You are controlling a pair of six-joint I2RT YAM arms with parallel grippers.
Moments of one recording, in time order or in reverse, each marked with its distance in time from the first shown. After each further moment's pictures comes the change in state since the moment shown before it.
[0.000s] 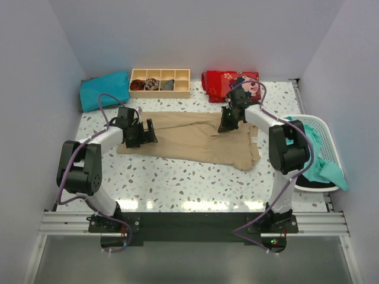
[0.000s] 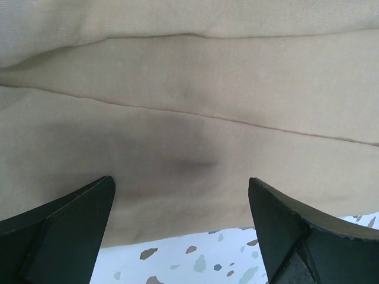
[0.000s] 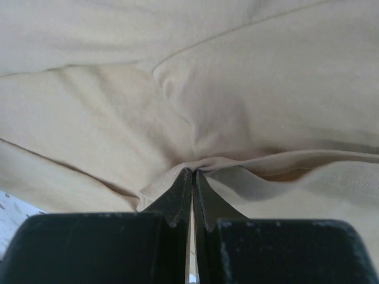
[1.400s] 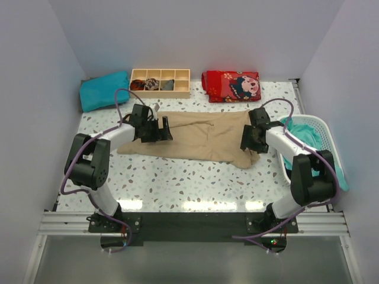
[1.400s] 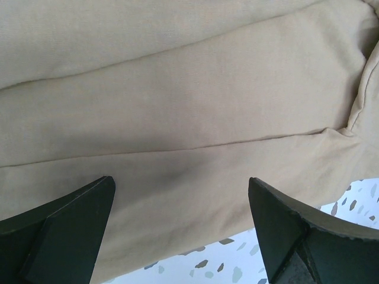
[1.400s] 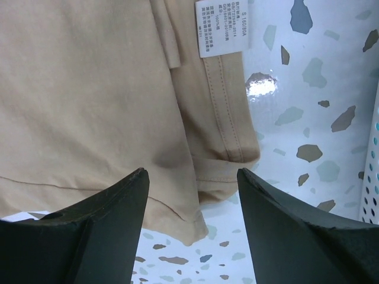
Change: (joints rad) left arm -0.137 0.086 0.079 0.091 0.080 -0.005; right arm -0.089 -0.418 -0.432 -0.114 0.378 -0.004
